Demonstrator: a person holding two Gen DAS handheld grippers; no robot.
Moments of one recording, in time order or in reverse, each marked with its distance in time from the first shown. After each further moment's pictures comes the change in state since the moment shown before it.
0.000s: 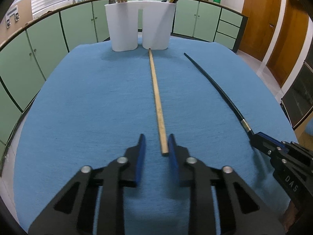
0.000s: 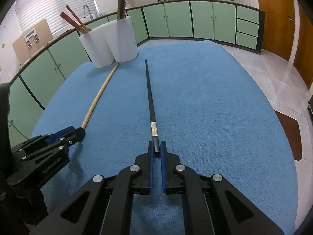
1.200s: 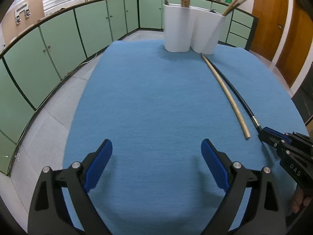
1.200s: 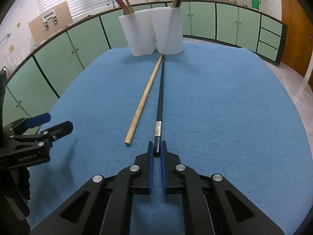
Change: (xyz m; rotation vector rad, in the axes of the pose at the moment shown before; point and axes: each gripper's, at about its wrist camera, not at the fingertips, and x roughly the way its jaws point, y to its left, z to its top) left arm -0.025 0.111 0.002 -0.001 0.015 0.065; right arm 0.024 0.081 0.003 -0.131 0.030 0.068
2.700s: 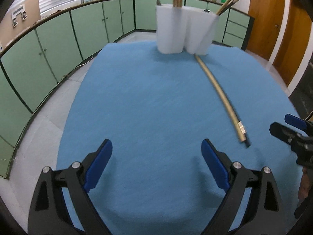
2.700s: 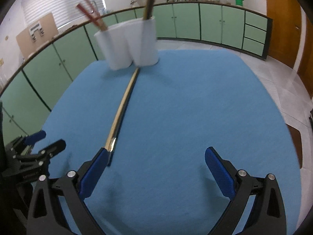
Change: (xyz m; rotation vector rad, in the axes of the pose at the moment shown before) left arm 0.010 0.001 0.003 0.009 -0.007 -0.007; right arm -0.013 -0.025 0.011 0.074 -0.019 -0.064
